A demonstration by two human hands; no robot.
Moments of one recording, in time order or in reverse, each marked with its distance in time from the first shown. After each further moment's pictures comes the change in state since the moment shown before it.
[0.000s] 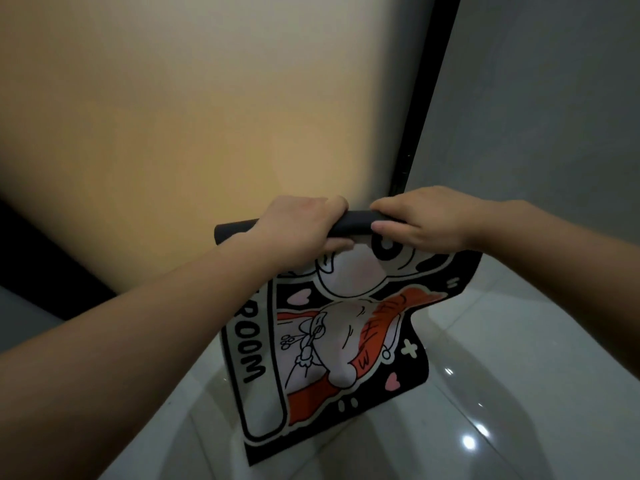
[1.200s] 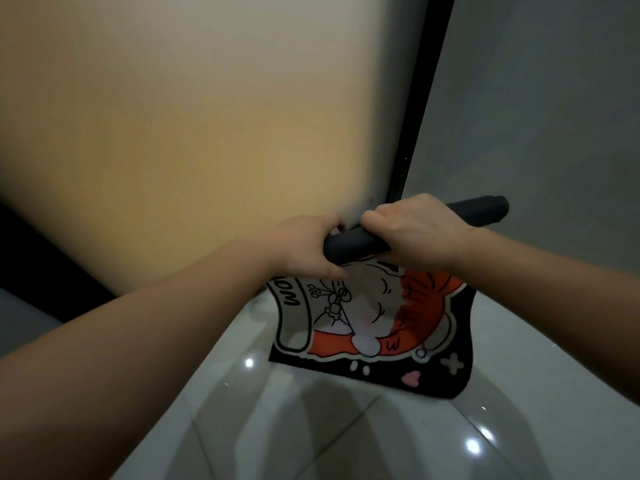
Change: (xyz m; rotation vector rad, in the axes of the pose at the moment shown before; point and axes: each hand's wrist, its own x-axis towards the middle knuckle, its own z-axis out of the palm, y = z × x) left_hand -0.003 0.009 -0.006 -0.405 -0.391 -0.176; right_hand -0.003 -0.015 0.020 -0.331 0.261 -0.145
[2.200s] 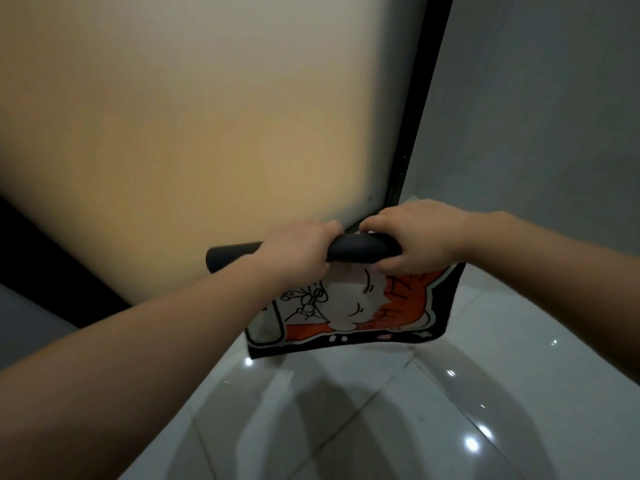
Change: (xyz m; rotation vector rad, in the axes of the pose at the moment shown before) left_hand -0.005 -0.001 0.021 0.300 0.214 0.027; right_hand -0.001 0.001 -0.015 0.258 -0.386 0.143
